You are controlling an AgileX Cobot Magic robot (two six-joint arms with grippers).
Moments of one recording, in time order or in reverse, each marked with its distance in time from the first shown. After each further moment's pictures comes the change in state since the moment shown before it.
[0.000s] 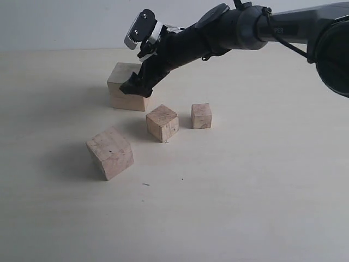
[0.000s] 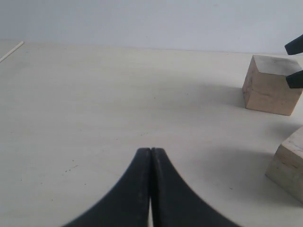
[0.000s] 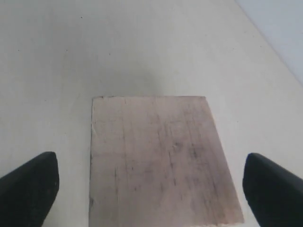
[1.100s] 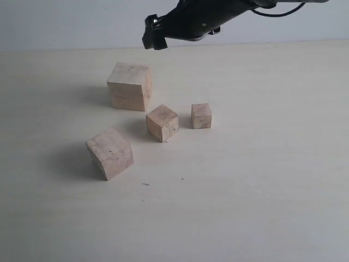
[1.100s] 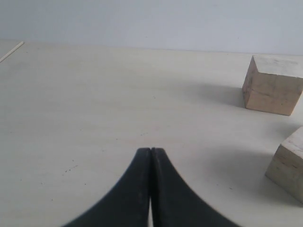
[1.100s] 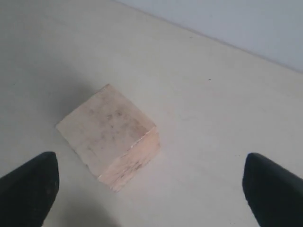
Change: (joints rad) left arm 0.000 0.000 0.000 0.000 0.000 0.000; right arm 0.000 -0.380 0.261 -0.599 -0.156 1.182
